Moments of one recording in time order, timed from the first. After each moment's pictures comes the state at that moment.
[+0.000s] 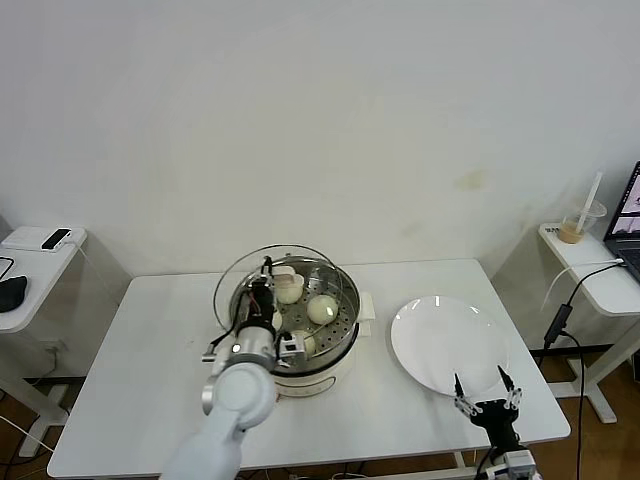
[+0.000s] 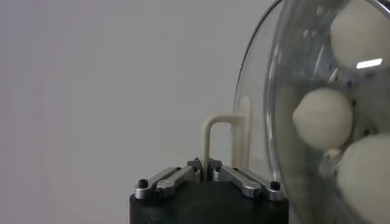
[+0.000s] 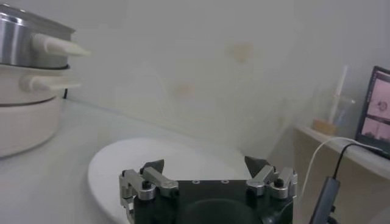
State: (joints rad) left arm 0.99 -1.36 -0.12 -1.88 1.40 0.47 0.28; right arm -1.57 1.44 0.76 1.79 -0.10 0.19 -0.11
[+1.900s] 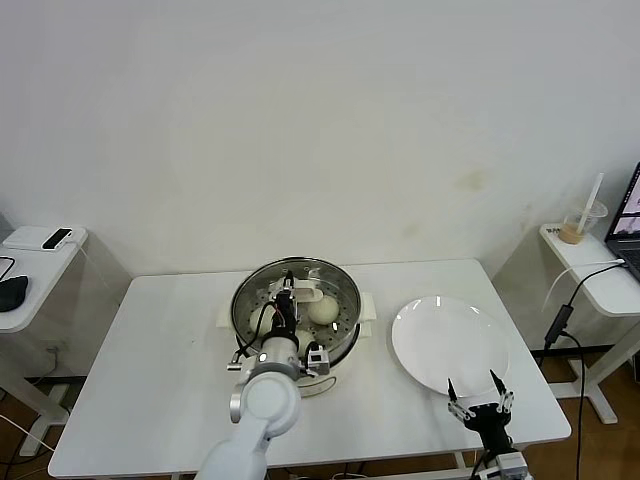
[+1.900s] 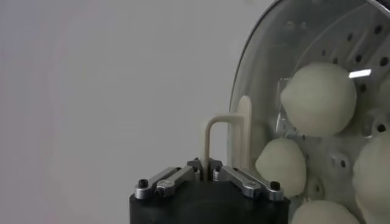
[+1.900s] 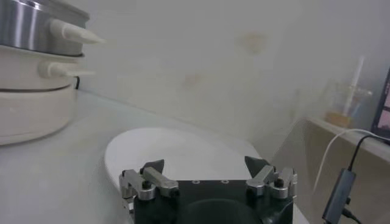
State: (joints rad) left arm 1.01 -1.46 -0.08 -1.82 1.51 0.44 0.31; right arm -1.56 1.45 0.74 1.77 -0.12 0.19 -0.11
